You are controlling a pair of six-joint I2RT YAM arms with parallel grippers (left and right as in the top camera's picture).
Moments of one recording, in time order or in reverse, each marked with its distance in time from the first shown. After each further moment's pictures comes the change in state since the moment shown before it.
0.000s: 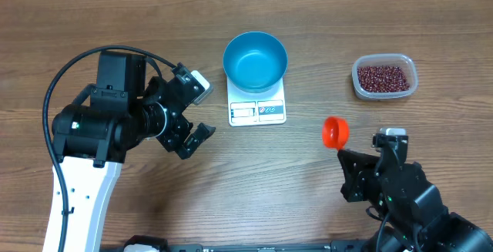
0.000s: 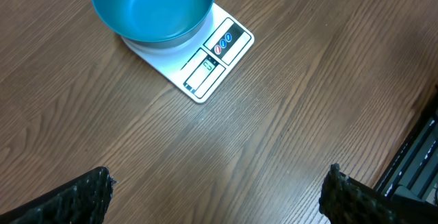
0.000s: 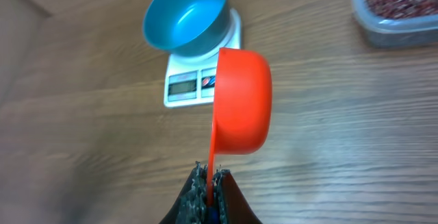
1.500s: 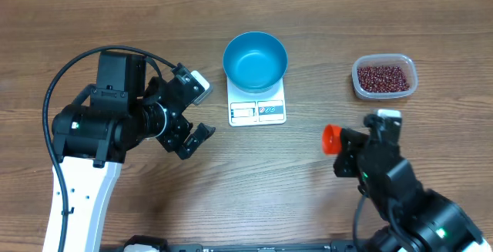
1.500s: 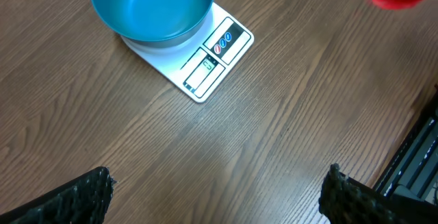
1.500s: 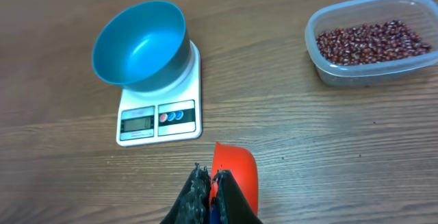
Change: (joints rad) left arm 0.000 0.000 0.000 -0.002 0.000 0.000; right arm 0.000 0.171 0.000 0.118 0.212 -0.046
